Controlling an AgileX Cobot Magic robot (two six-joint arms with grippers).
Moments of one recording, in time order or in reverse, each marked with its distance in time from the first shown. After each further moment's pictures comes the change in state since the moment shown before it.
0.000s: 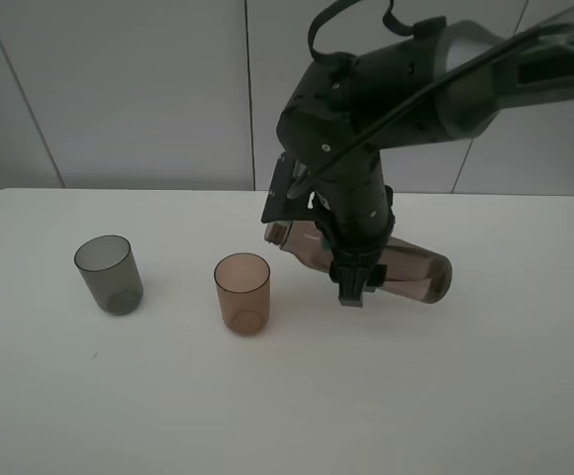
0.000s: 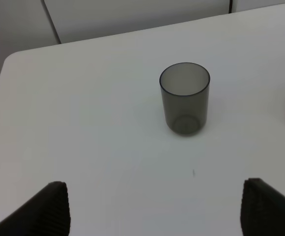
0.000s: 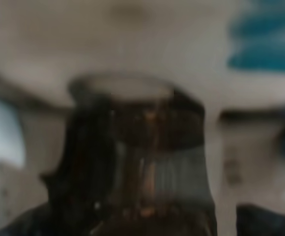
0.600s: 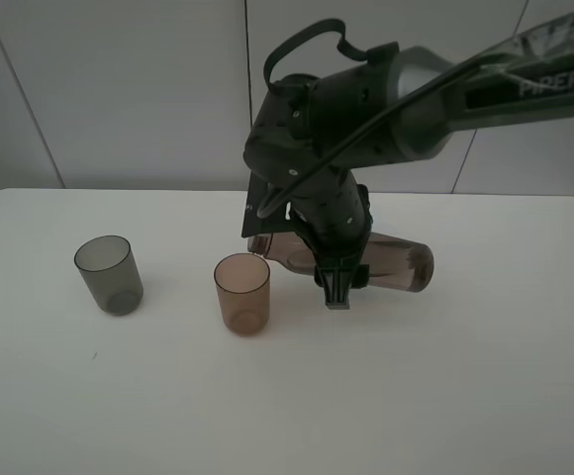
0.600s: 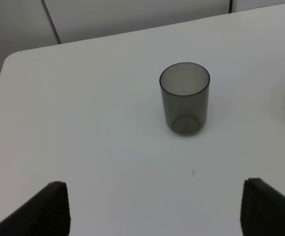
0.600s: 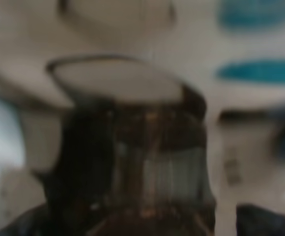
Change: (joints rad) left arm 0.000 0.000 0.000 0.000 0.000 0.000; right arm 0.052 0.061 -0.046 -0.087 0.005 -0.007
